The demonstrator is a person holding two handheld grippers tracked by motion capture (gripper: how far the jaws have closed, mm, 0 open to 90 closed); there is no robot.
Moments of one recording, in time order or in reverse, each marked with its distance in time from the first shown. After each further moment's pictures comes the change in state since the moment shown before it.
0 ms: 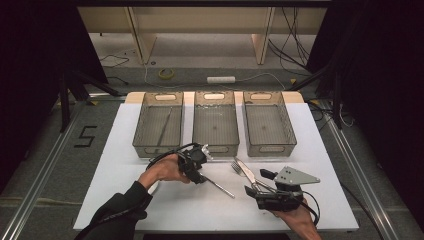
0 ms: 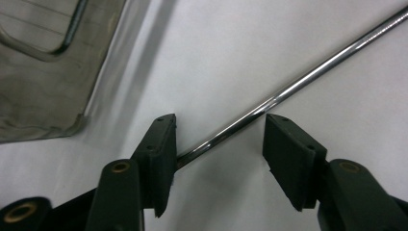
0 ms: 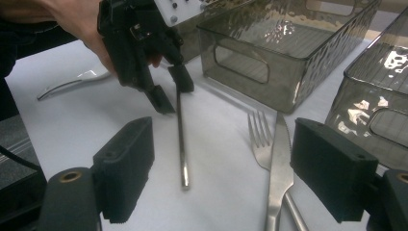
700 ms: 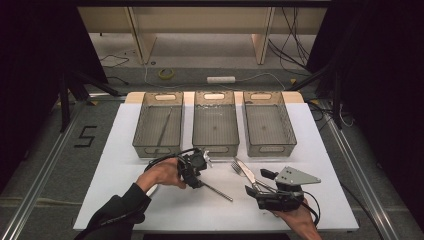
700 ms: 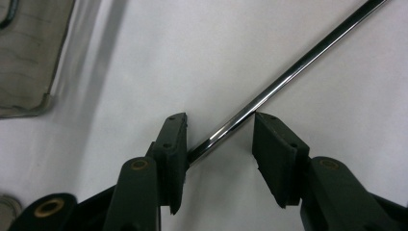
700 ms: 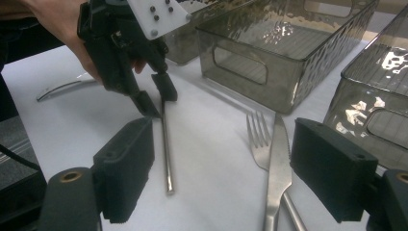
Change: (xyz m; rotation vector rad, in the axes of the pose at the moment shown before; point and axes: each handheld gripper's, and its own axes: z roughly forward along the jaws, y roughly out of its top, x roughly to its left) left arm -0.016 -0.003 -0.005 0.085 0.002 0.052; right arm 0.000 0.000 -0.001 -0.003 -0.004 -0.002
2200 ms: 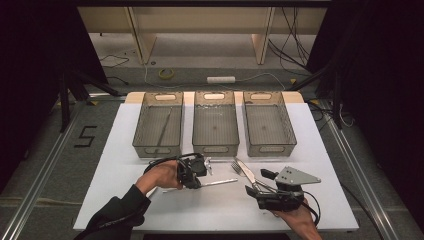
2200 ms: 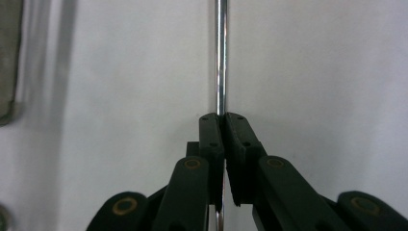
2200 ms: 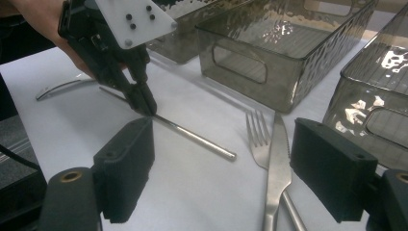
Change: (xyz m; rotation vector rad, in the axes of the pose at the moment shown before) left arm -0.012 -0.001 -0.004 0.048 -0.032 0.126; right arm 0.000 0.000 0.000 0.006 -0.002 0.003
